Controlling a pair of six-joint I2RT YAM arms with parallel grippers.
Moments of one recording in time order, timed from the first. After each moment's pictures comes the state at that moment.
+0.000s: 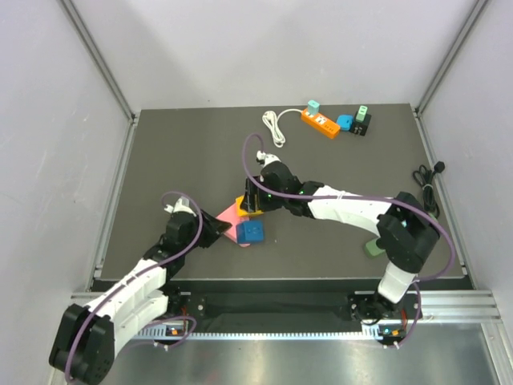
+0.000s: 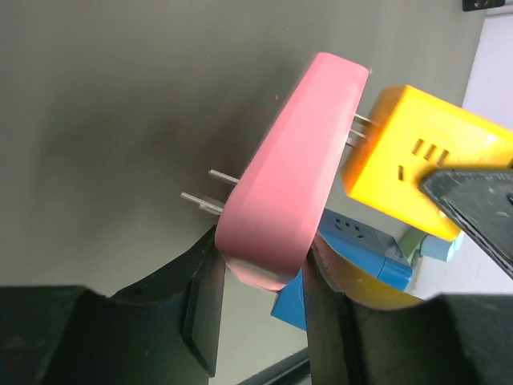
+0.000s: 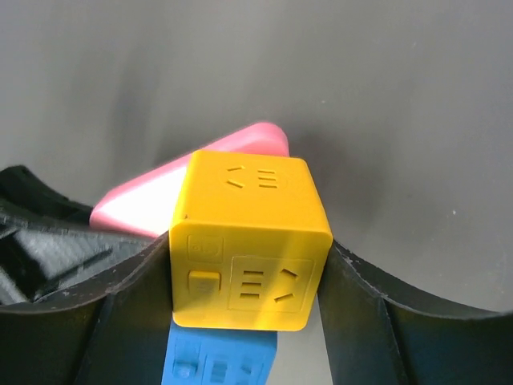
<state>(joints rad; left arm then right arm) -0.38 0.85 0.21 0.07 0.12 -1.08 0.89 1.73 1.18 -0.14 -0.01 0.61</state>
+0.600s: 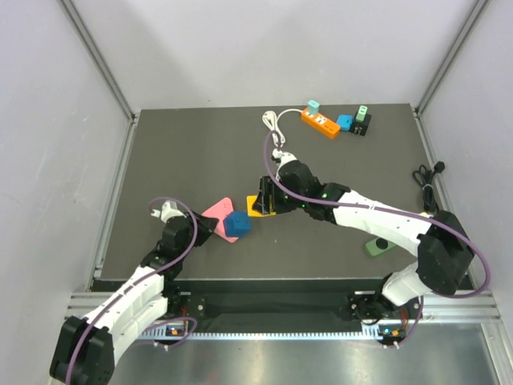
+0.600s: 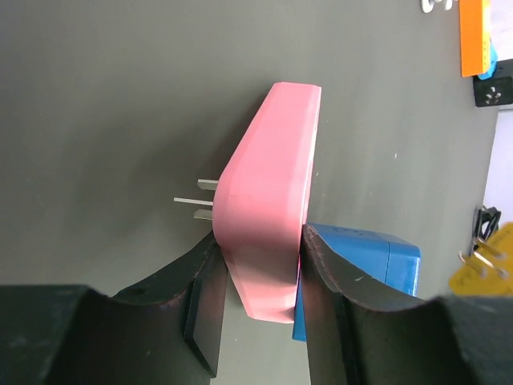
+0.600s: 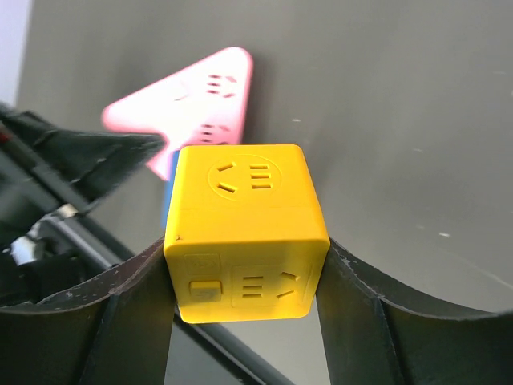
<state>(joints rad) -0.37 0.74 0.16 0.06 -0.12 -1.05 0.88 1.48 1.08 -0.24 -0.01 0.62</state>
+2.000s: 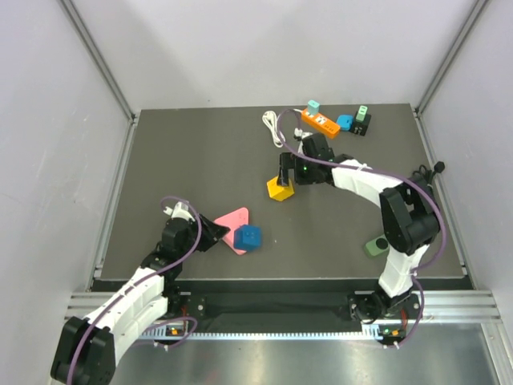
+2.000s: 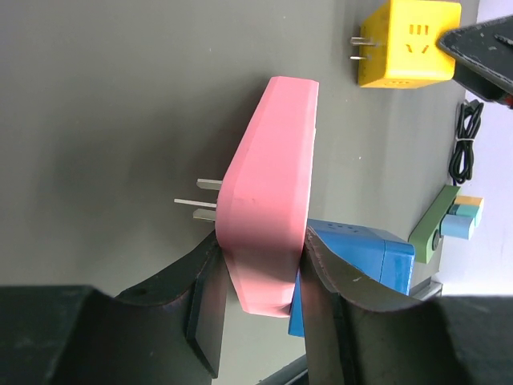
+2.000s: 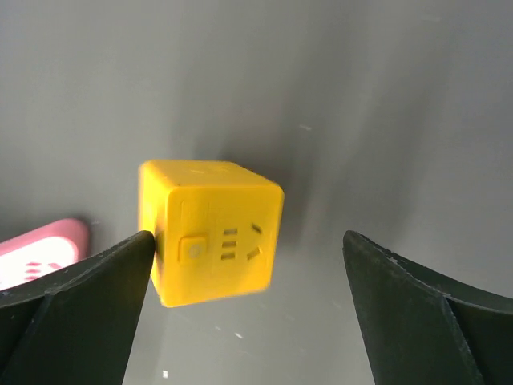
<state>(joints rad) -0.36 0.74 0.13 0.09 0.17 -0.98 0.50 1.83 1.23 -0.23 -0.18 0.35</state>
